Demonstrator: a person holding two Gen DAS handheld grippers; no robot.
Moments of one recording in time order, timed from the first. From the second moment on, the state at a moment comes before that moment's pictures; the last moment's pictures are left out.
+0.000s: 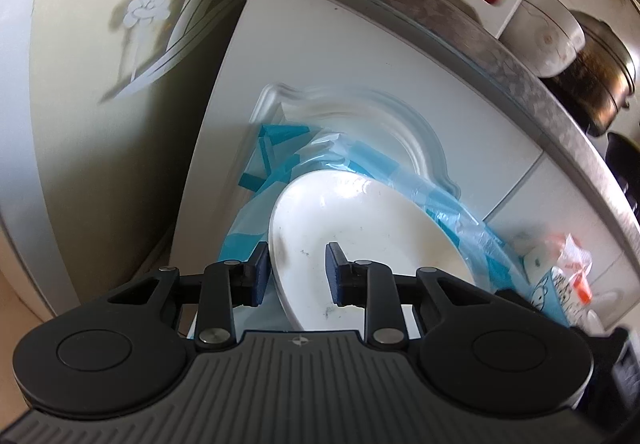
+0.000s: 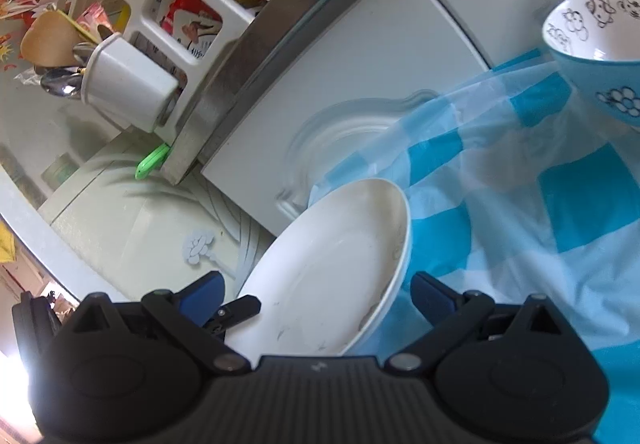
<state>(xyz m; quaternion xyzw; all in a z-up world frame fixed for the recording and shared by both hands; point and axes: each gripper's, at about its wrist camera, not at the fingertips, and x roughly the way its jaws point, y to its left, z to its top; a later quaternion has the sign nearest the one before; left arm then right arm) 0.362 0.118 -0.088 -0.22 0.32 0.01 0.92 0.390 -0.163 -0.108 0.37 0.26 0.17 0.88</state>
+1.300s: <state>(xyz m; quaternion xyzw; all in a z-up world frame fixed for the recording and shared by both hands) 0.213 0.057 -0.056 -0.18 0.27 -0.04 0.94 0.229 -0.181 -0.062 0.25 0.20 0.15 0.93</state>
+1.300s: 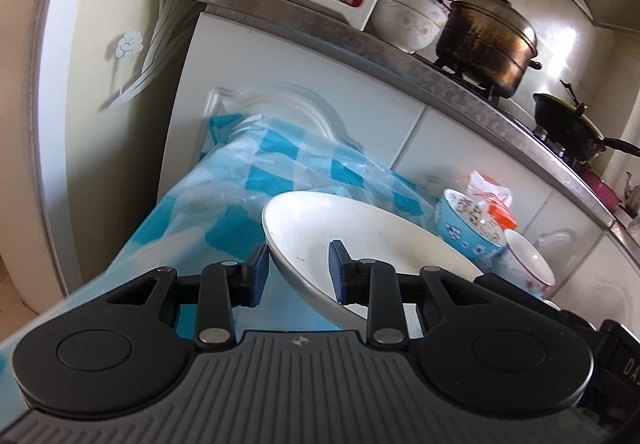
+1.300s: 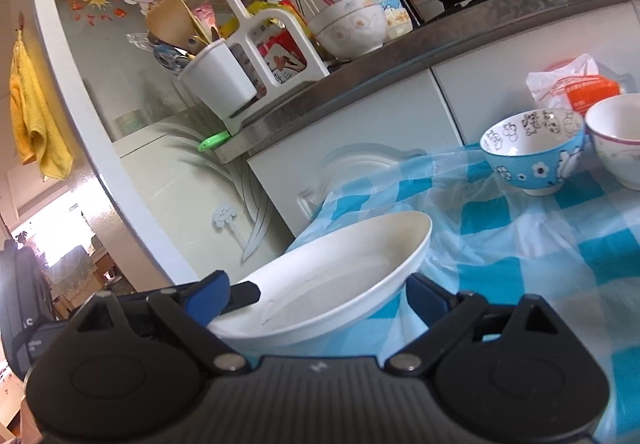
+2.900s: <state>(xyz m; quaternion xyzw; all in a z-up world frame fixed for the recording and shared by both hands) 0.085 -0.085 -0.044 -0.09 0.27 -0.20 0.94 -0.008 -0.275 -0.053 0.29 0.09 0.00 0.95</state>
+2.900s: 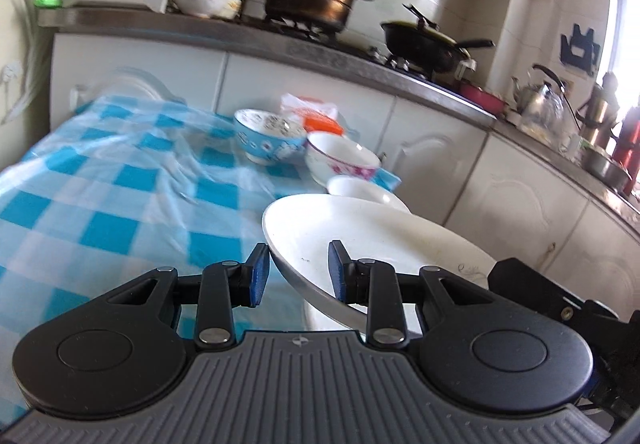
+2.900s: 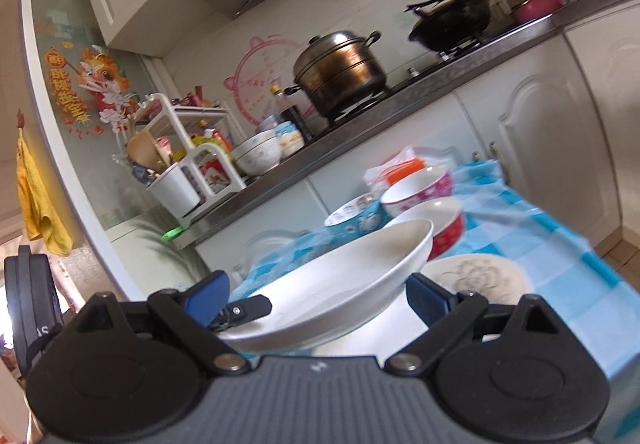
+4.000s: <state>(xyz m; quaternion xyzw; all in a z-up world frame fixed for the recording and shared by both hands) 0.073 -0.118 -0.070 -0.03 0.28 -0.21 0.94 -0.032 -0.292 -0.083 0.29 0.12 -0.03 0.95</state>
